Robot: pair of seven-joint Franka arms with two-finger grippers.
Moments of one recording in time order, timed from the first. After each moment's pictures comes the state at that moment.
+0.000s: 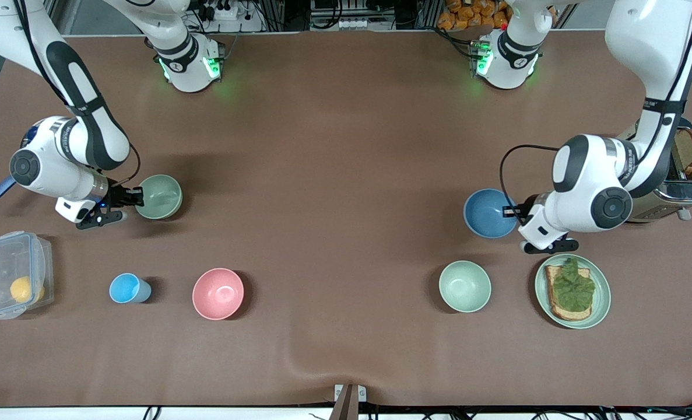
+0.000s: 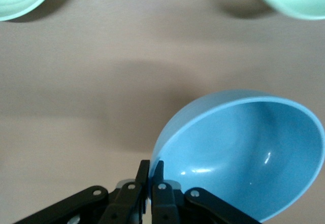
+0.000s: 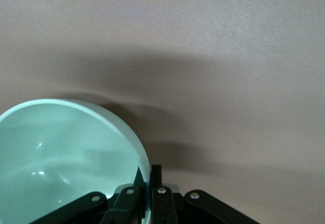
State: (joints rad) left arm 0.08 0.40 -0.29 -1.83 0.01 1.94 -0.28; right arm -0.25 0.31 0.05 -2.29 0.04 2.43 -0.45
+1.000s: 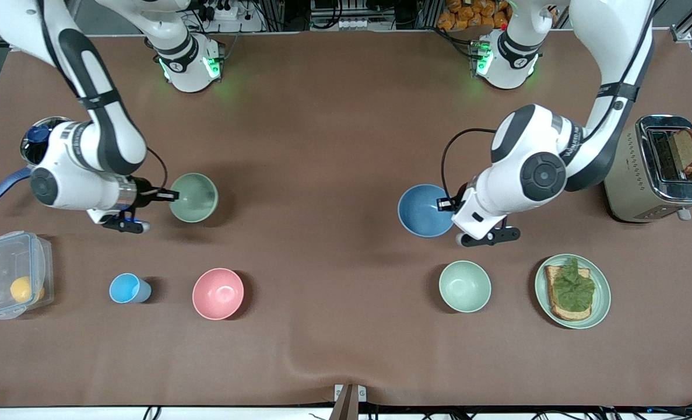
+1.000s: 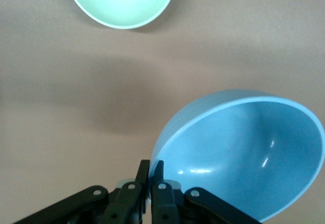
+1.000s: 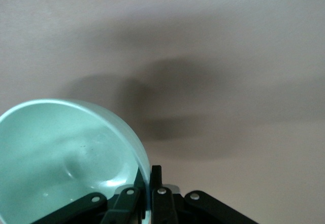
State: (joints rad) left arm -0.02 0.42 -0.44 -1.65 -0.03 1.90 -0.57; right arm -0.05 0.28 0.08 -2.15 0.24 2.09 0.11
